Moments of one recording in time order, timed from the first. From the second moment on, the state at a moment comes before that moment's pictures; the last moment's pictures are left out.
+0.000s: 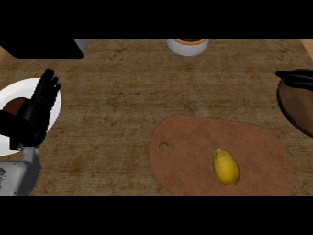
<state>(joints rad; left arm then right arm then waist) -0.19 0.31 -0.03 -1.48 0.15 0.17 0.06 -0.35 -0.88 0.02 -1.78 -0.06 0.68 -0.21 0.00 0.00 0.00</state>
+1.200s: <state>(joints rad) -0.22 0.27 0.04 -1.47 0.10 0.11 0.07 -0.27 -0.62 0.12 -1.92 0.21 0.78 0.06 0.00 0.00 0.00</state>
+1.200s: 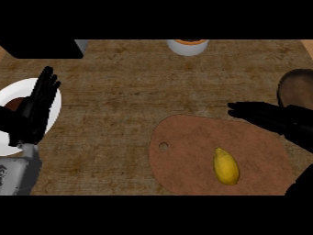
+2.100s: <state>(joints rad) -0.21 0.22 0.05 -1.49 0.04 0.10 0.08 -0.24 -0.51 0.27 -1.85 0.58 0.81 -0.08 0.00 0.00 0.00</state>
